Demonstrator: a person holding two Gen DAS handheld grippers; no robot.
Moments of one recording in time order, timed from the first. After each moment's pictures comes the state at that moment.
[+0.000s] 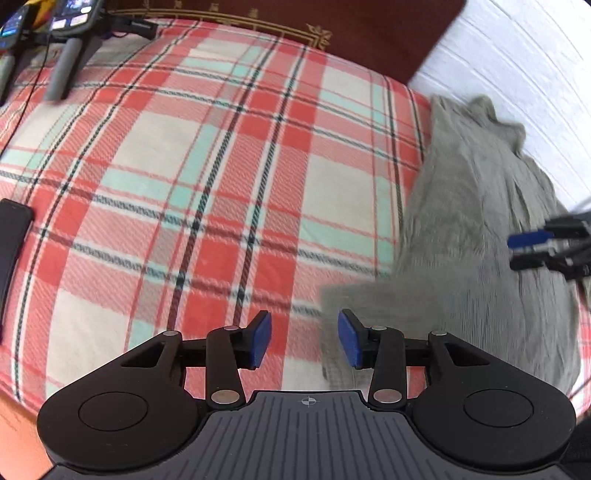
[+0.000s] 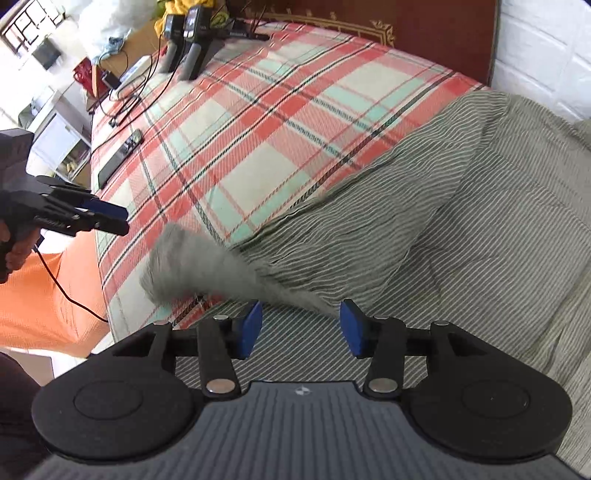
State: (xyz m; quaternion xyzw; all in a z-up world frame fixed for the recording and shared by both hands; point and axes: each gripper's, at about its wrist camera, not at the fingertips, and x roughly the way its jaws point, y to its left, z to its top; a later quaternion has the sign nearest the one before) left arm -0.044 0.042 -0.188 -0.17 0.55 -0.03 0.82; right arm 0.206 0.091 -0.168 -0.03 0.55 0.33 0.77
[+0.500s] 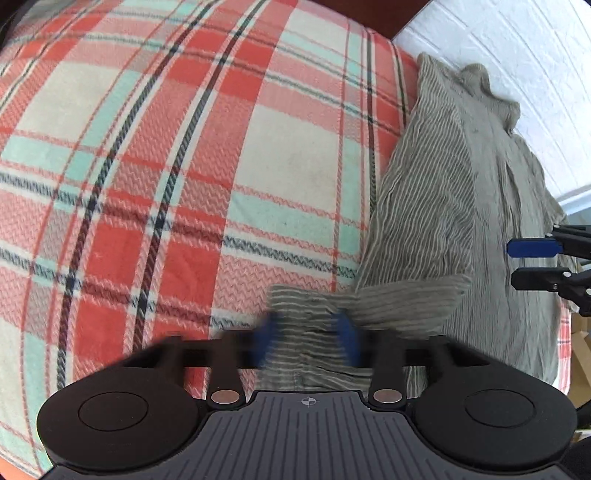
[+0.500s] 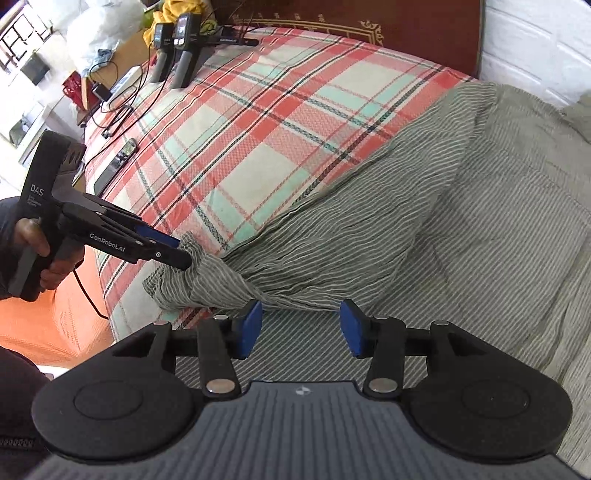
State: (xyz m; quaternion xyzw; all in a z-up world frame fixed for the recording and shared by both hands) left arm 0.005 0.009 -0.232 -0.19 0.59 -0.08 0.78; right arm 0.191 0.096 -0.167 -0.02 0.55 0.31 0.78
